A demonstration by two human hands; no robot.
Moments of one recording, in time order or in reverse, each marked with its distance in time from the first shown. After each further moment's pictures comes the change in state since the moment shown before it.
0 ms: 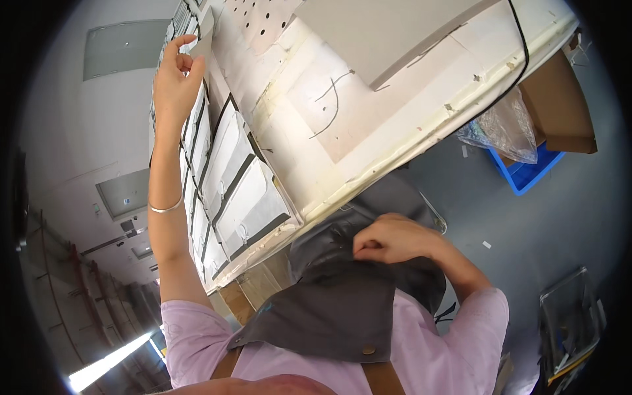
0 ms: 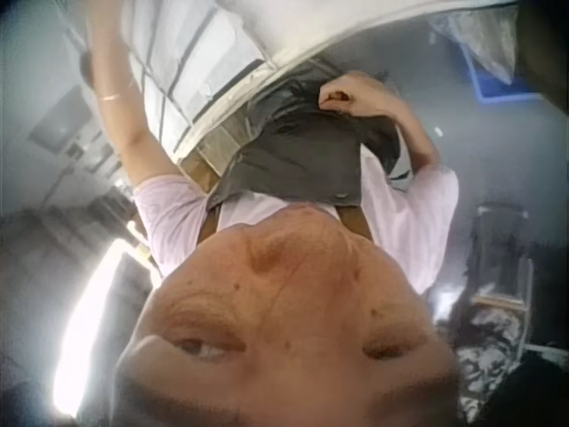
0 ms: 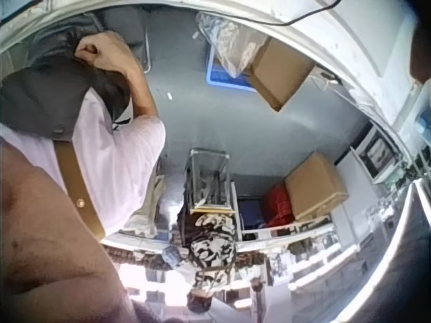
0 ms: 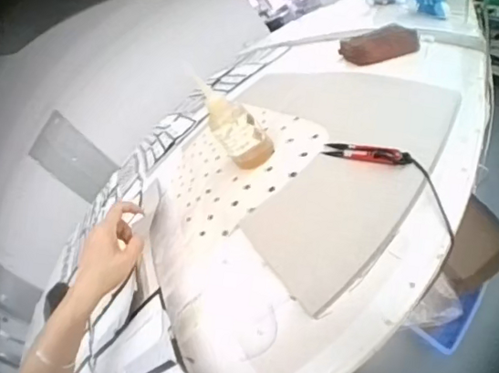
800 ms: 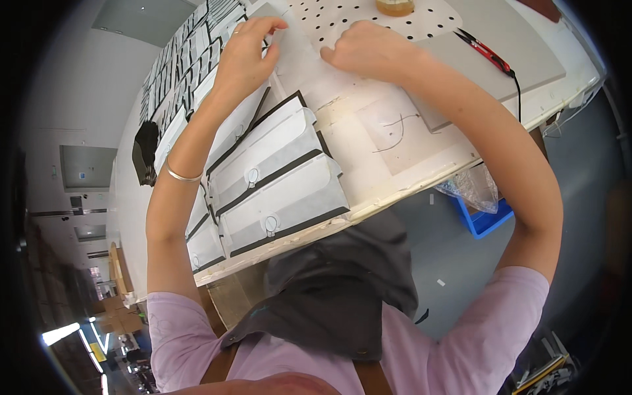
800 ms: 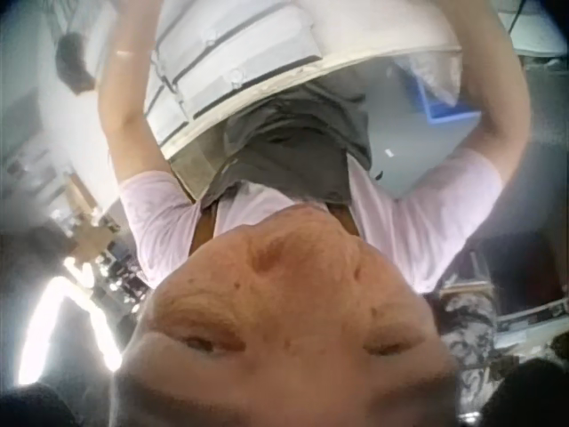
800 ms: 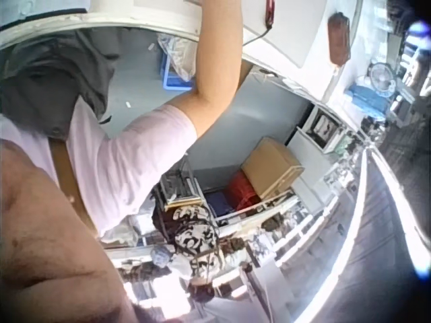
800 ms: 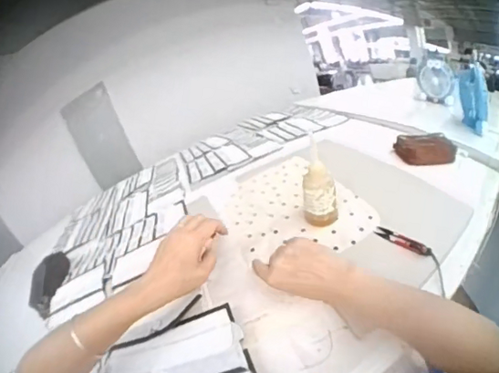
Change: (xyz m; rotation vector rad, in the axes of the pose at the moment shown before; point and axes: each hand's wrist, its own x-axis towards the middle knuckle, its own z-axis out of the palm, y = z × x) left_hand 0.002 -0.030 0.010 -0.164 0.295 0.431; right_hand 0.164 -0.163 -0.209 -1.913 0.309 -0.201
